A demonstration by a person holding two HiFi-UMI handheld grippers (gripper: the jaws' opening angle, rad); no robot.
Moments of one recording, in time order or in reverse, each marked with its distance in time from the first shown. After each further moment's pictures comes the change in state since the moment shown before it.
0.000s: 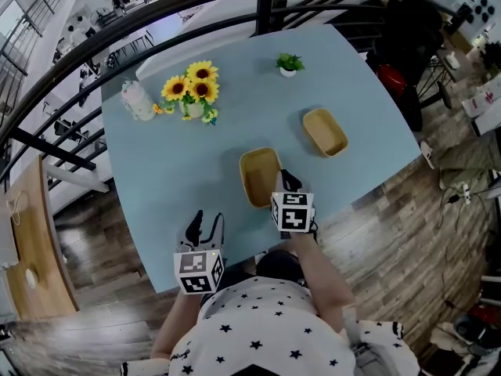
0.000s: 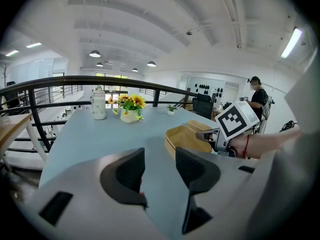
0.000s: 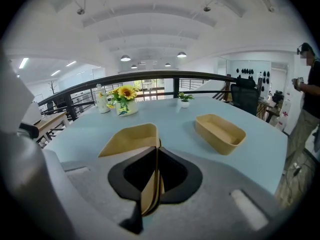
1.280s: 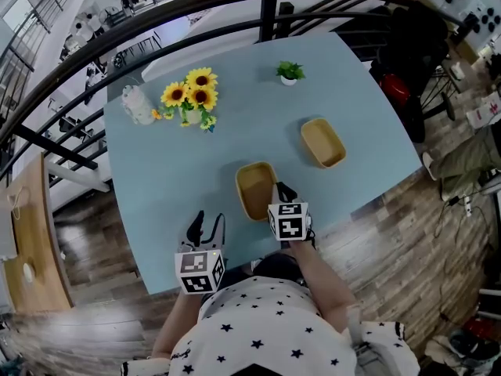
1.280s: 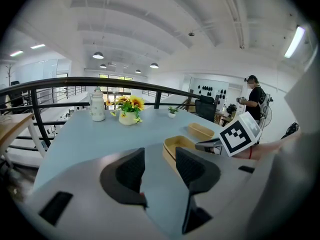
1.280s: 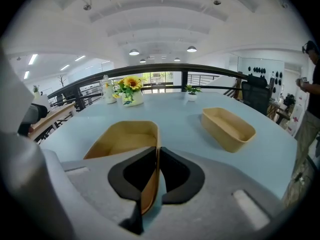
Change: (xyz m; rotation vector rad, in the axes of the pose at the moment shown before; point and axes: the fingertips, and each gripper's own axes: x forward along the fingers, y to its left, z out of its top) left arm 0.017 -0.019 0.014 -0.021 -0.023 0.033; right arm 0.011 -0.006 -0.022 -0.075 0.064 0.086
